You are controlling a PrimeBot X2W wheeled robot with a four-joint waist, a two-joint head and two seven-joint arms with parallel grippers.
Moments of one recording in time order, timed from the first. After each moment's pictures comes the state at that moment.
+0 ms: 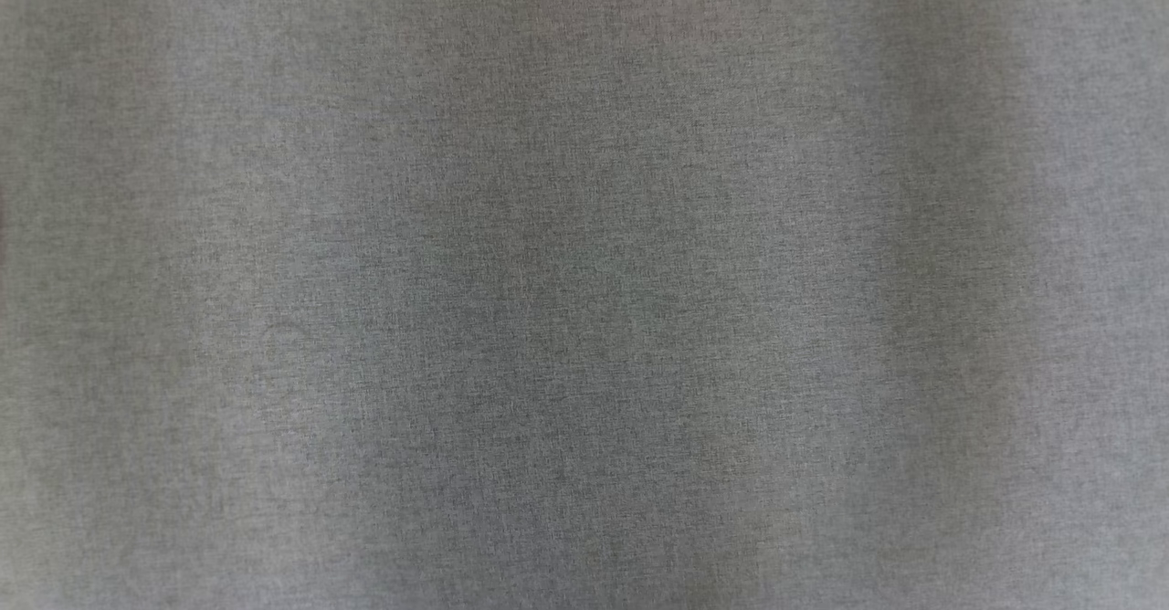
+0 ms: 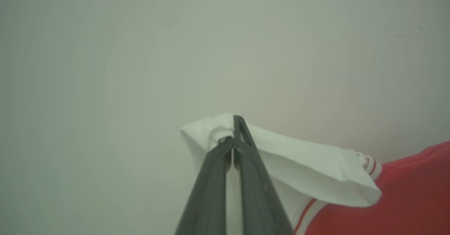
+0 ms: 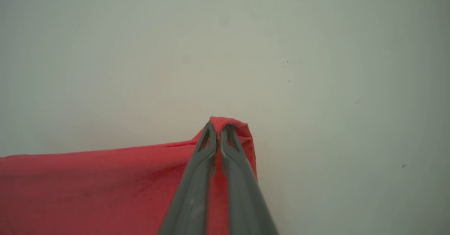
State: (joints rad) left arm -2.12 0.33 -0.77 1.11 -0.67 -0.13 -0.19; right arm -1.88 -0.31 0.42 1.10 0.76 0.13 -0.07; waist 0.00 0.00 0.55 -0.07
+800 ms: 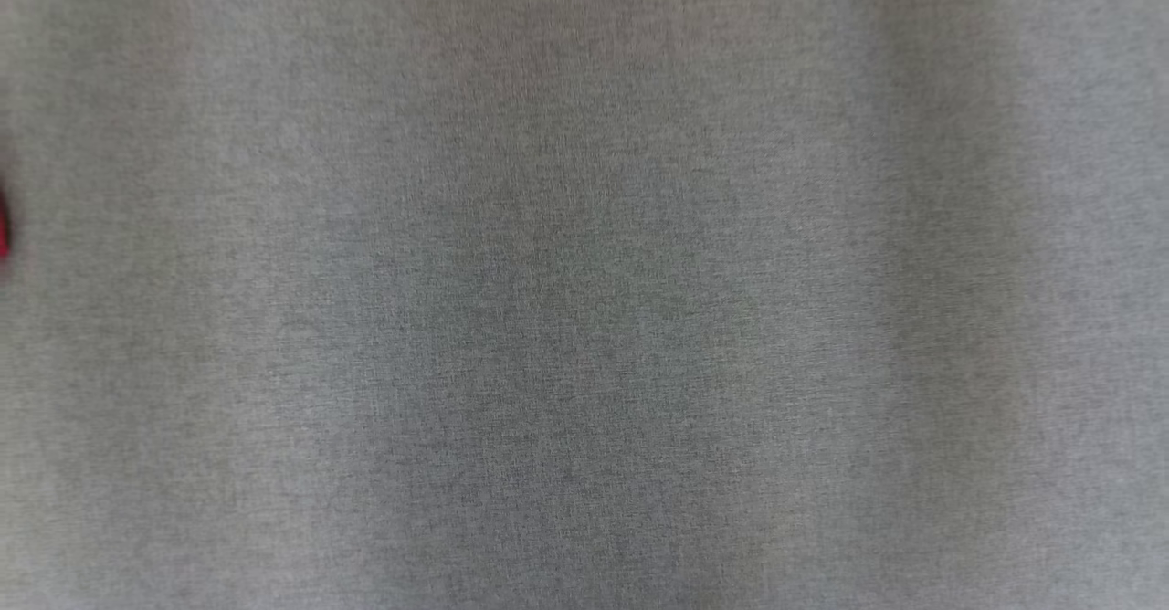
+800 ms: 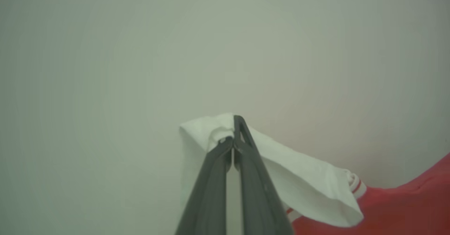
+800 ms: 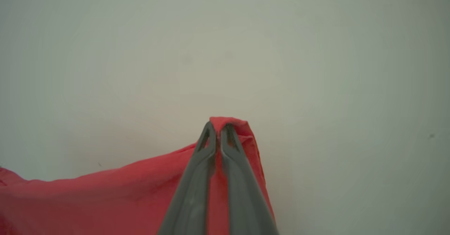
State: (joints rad) left arm -2.00 0.31 -0.78 1.12 -0.76 -0.13 -0.26; right arm -1.79 -0.30 0.52 1.09 0.88 0.13 -0.13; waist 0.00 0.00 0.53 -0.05
